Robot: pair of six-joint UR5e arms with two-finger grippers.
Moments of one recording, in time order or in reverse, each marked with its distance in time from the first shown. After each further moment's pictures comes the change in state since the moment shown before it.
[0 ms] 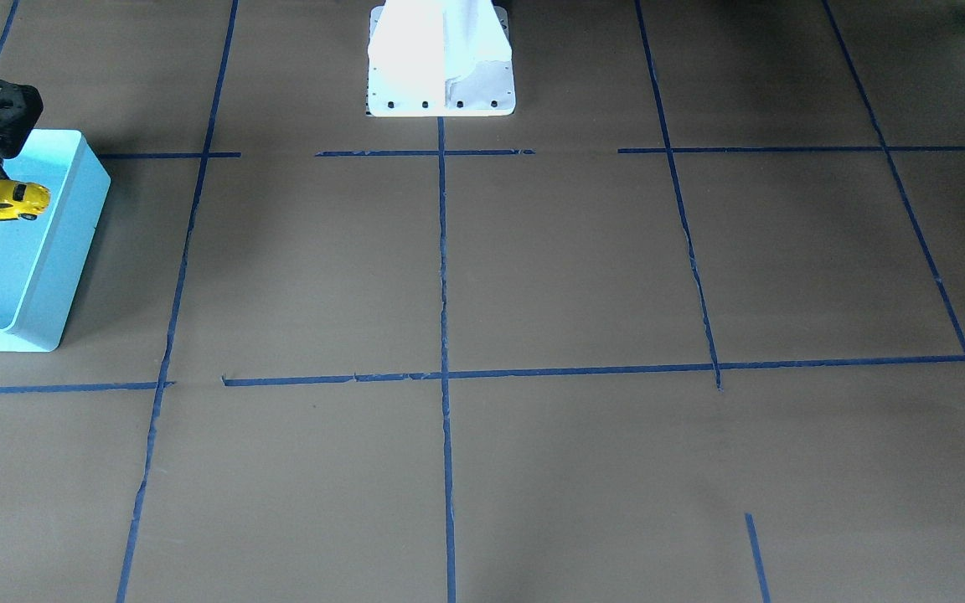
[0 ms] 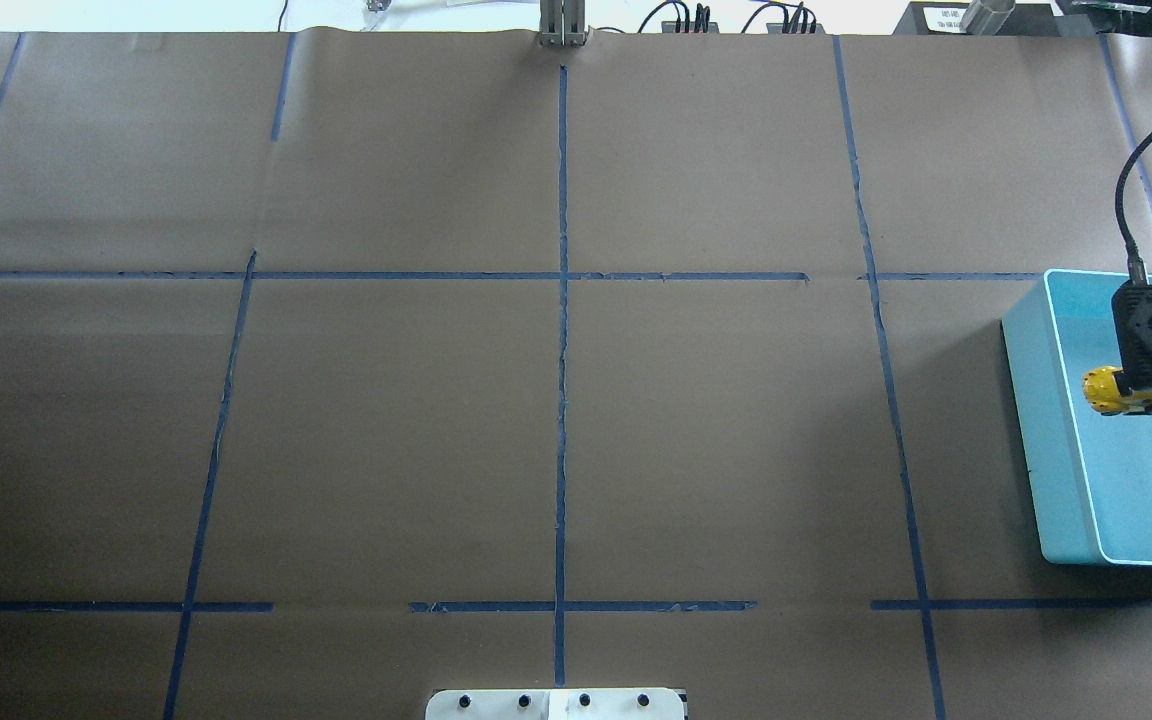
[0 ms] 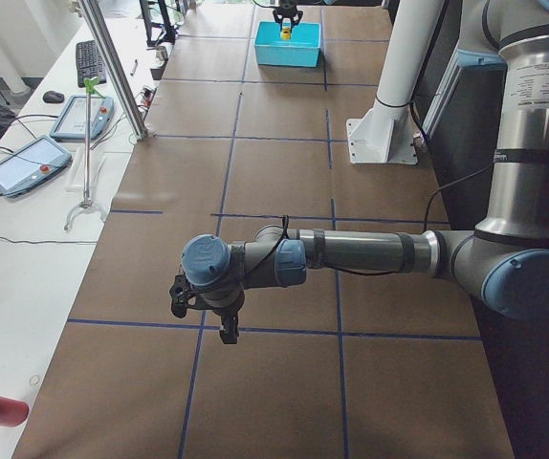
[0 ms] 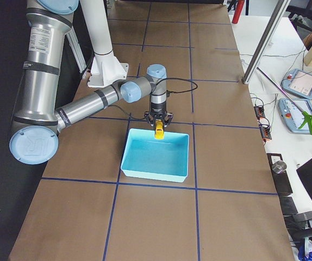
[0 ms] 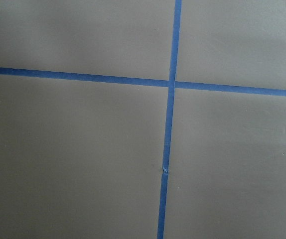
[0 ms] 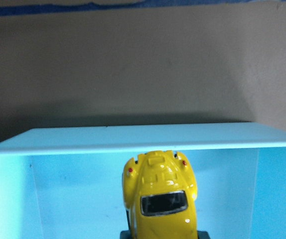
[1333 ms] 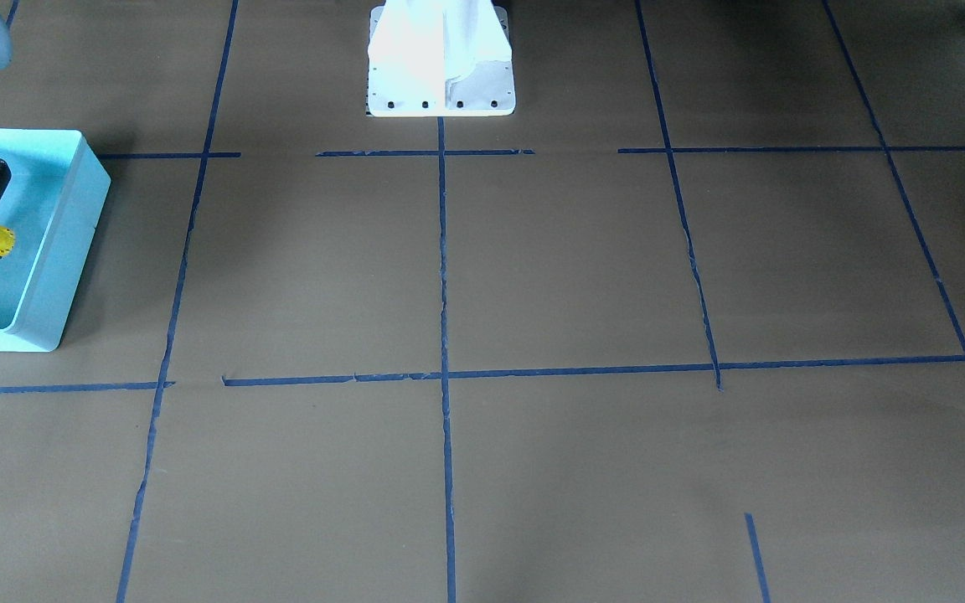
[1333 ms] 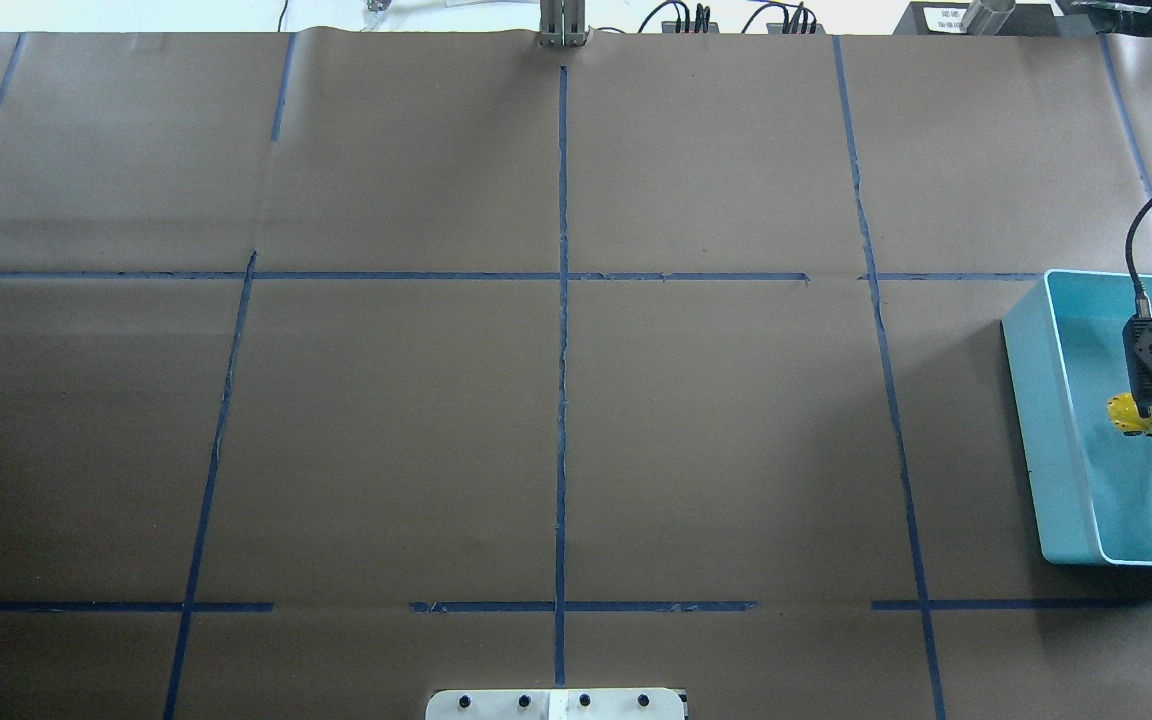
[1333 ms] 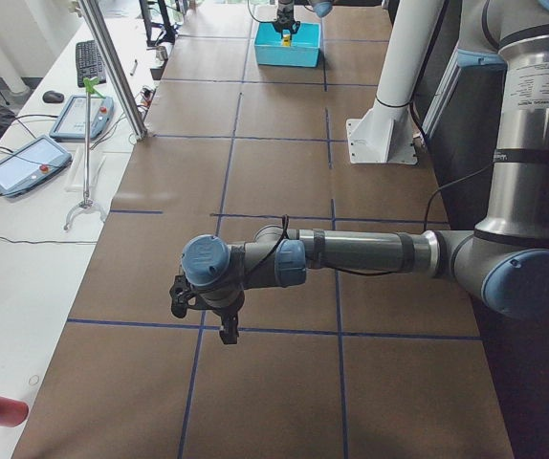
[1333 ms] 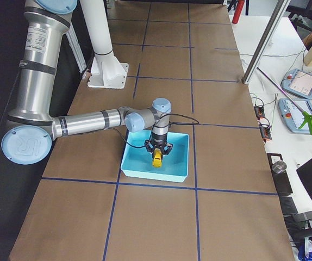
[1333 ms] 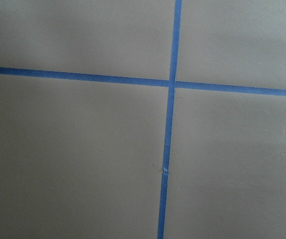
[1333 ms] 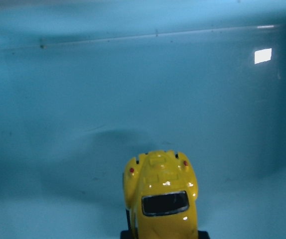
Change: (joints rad) left arm 0.000 0.000 0.000 0.000 0.000 0.001; right arm 0.004 -0.004 -0.313 0.237 0.010 0.026
